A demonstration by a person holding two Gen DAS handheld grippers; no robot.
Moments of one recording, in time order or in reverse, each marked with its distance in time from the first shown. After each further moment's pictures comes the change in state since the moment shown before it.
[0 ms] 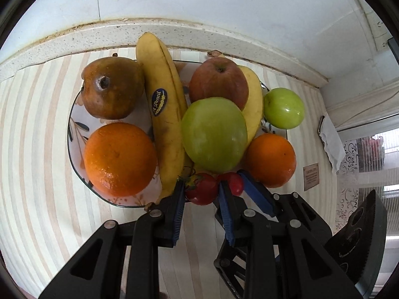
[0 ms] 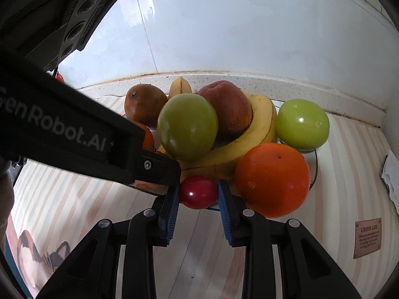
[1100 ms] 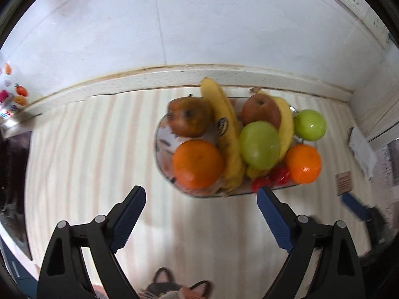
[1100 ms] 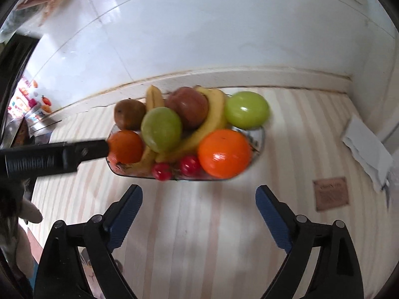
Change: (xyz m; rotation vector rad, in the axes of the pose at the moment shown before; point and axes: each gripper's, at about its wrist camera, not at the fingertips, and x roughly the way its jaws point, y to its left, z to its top) left arm -0.069 0.007 -0.035 0.032 -0.210 0.328; right arm -0.066 -0.037 0.011 0.213 0.145 -0.079
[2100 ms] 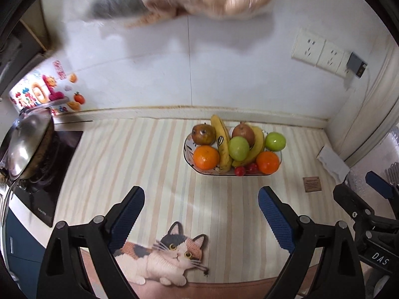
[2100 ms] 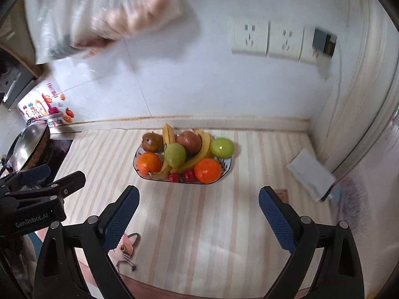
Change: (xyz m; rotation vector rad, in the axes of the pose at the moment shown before) left arm -0.188 -0.008 -0.085 -0.080 -0.251 0.052; right arm -0.224 0.025 -0.009 -0.103 -0.189 -0.050
